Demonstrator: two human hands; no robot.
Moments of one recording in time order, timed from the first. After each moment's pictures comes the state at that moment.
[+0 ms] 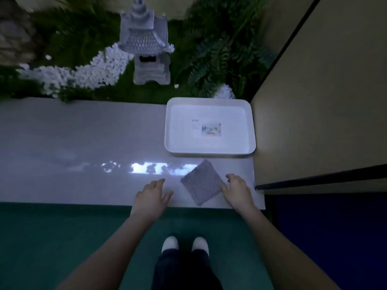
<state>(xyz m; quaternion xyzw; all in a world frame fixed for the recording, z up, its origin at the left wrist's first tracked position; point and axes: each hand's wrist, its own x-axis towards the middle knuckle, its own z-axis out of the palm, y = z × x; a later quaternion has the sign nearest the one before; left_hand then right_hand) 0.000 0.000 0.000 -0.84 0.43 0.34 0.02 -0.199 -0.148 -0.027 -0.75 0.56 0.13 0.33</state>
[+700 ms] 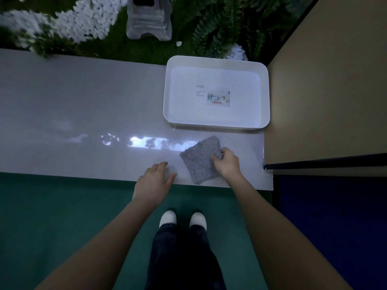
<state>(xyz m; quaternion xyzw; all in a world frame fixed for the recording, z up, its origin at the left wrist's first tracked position) -0.016 0.006 -0.044 -0.85 0.38 0.37 -0.06 -0.156 -0.152 -0.073 -0.61 0.63 0.06 0.47</state>
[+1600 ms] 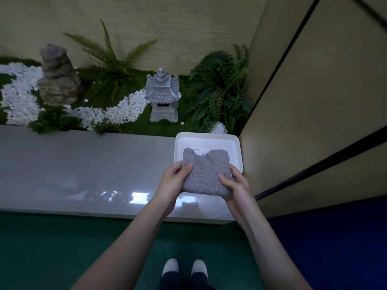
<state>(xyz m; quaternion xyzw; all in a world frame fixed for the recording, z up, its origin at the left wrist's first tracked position) -0.022 -0.026 0.191 -0.58 0.14 0.53 -0.60 -0.173 -0.092 0.221 -0.36 0.40 -0.30 0.79</state>
